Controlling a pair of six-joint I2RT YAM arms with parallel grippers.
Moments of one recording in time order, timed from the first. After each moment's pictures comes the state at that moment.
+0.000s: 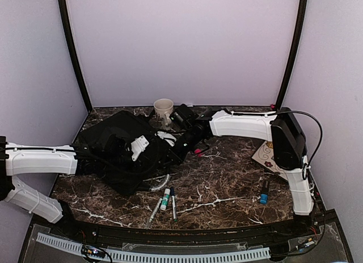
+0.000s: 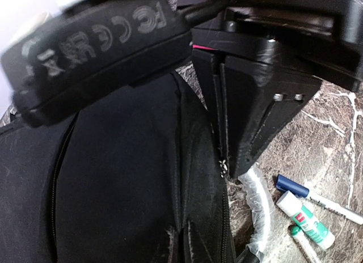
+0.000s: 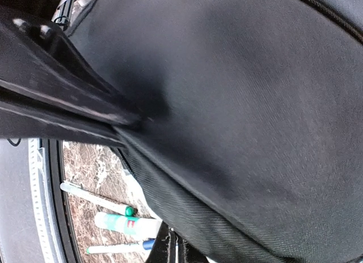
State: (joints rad) left arm -0.84 1.28 0.70 -0.12 -0.09 0.16; right arm 0.91 2.18 1.81 -0.66 -0.58 -0.15
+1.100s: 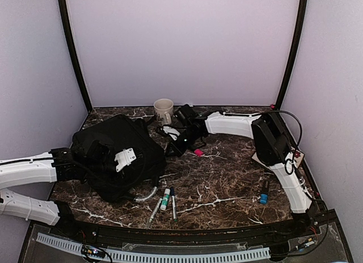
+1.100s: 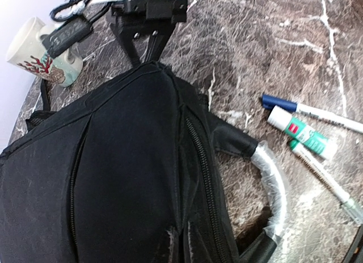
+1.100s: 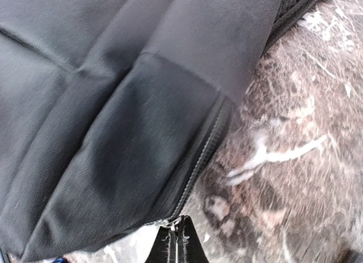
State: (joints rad) left arm -0.83 1.02 0.64 -0.40 -0.10 0.39; right arm 0.79 2.43 2.01 -0.60 -0.49 -0.18
